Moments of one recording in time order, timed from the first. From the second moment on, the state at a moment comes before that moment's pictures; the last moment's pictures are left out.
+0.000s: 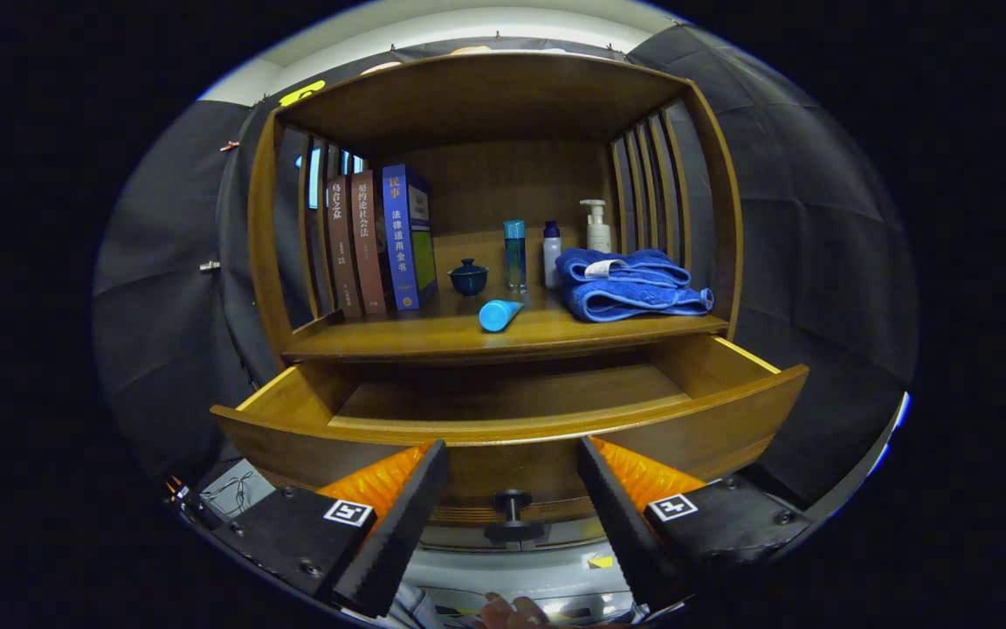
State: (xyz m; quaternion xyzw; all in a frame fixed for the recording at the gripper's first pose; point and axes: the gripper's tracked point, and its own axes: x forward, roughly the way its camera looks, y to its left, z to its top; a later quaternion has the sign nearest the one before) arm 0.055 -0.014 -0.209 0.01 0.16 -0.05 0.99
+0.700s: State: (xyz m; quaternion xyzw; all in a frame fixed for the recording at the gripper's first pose) arm 0.137 -0.019 -0.213 0.01 0.17 -0.05 0.98
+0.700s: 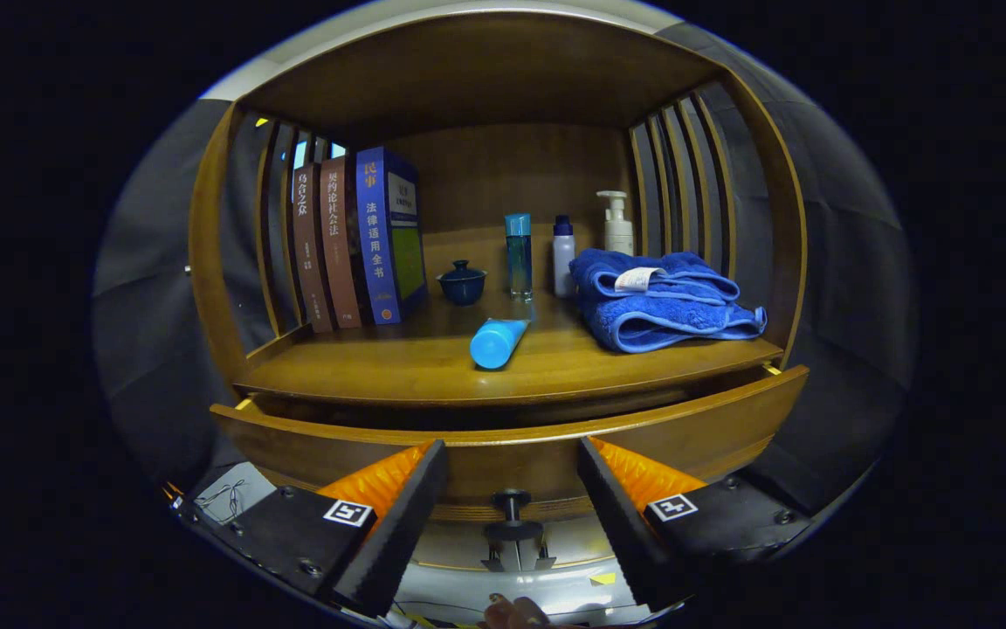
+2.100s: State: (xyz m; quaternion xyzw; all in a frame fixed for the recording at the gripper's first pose) arm 0.144 -0.022 -0.149 -0.01 0.13 -0.04 0.99
